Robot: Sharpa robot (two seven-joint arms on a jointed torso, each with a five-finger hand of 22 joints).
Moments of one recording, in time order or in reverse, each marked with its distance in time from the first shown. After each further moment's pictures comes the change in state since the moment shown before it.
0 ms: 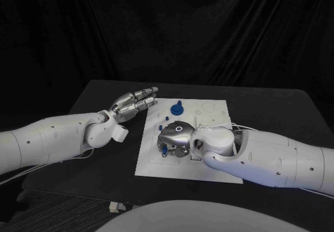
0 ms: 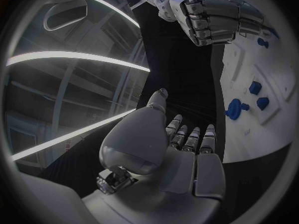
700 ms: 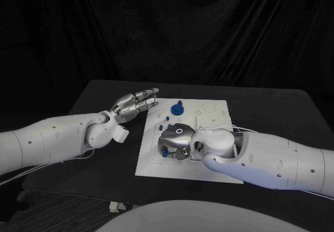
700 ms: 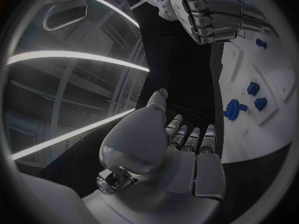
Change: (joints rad) left arm -0.005 0.004 0.000 -0.003 0.000 0.002 -0.007; left_hand 0.000 0.000 0.000 0.000 0.000 0.000 0.000 0.000 0.000 0.000 0.000 0.000 0.000 -0.003 0.003 0.000 -0.001 0.000 0.000 0.007 0.000 0.000; right arm -0.007 -0.004 -0.005 0.008 0.009 0.008 -0.002; right_hand -0.007 0.000 0.003 -0.003 0.003 0.000 0.000 -0.001 0.003 0.008 -0.006 0.004 -0.002 0.000 0.000 0.000 -0.001 0.000 0.000 0.000 0.000 0.000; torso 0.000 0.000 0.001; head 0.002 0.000
